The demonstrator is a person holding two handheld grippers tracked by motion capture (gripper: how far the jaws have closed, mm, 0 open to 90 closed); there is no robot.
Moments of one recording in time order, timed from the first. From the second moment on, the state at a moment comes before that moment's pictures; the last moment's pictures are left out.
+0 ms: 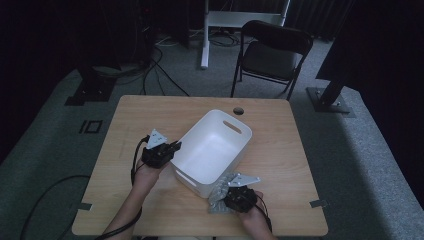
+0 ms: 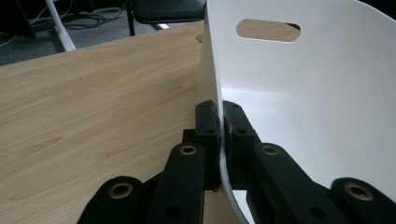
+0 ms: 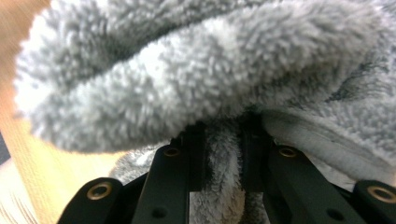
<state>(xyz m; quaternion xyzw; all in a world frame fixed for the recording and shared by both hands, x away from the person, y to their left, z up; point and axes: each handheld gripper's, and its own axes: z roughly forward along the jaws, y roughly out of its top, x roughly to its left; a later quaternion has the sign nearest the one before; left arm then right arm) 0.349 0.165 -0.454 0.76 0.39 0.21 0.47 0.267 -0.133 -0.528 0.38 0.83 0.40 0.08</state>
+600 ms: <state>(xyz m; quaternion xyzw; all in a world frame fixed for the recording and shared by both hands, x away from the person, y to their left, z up) 0.349 0.164 -0.454 0.76 0.39 0.21 0.48 0.274 -0.188 -0.458 0.38 0.78 0.49 0.14</state>
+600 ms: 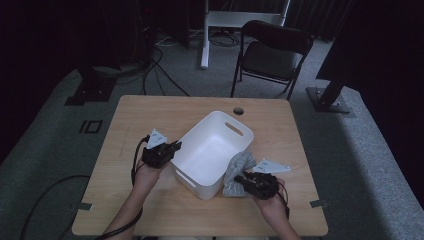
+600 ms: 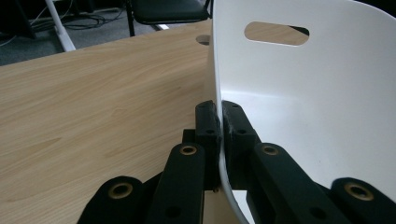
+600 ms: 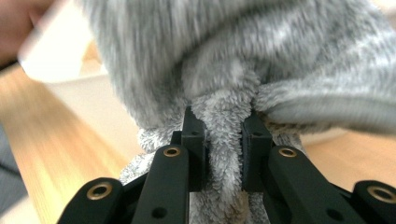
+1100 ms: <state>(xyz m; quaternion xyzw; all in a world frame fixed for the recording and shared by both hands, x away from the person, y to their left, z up) 0.350 0.164 -0.454 0.77 0.38 0.20 0.48 0.282 -0.172 -0.464 0.38 0.78 0.47 0.16</state>
